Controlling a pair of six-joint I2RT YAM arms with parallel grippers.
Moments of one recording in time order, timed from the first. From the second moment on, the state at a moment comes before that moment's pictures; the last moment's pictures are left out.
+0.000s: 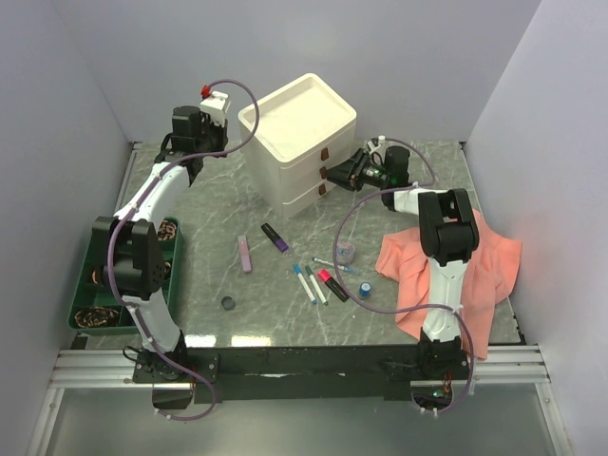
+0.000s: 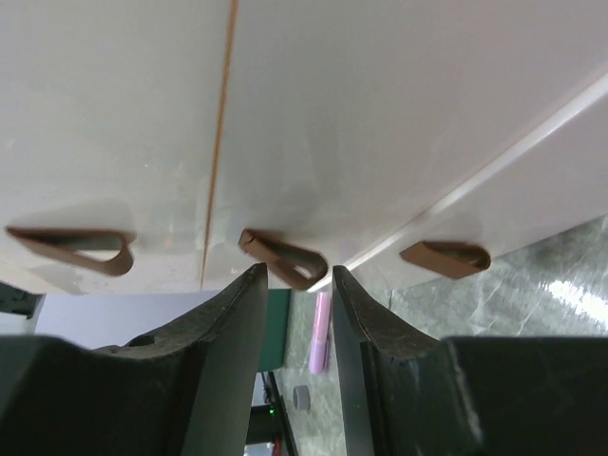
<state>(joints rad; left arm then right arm) -0.14 1.81 1.54 -0.09 0.18 0.11 0.14 2.17 1.33 0.60 -0.88 1.11</state>
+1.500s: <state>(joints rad) -0.15 1.81 1.54 -0.09 0.18 0.11 0.15 2.19 1.33 0.67 -0.89 1.17</state>
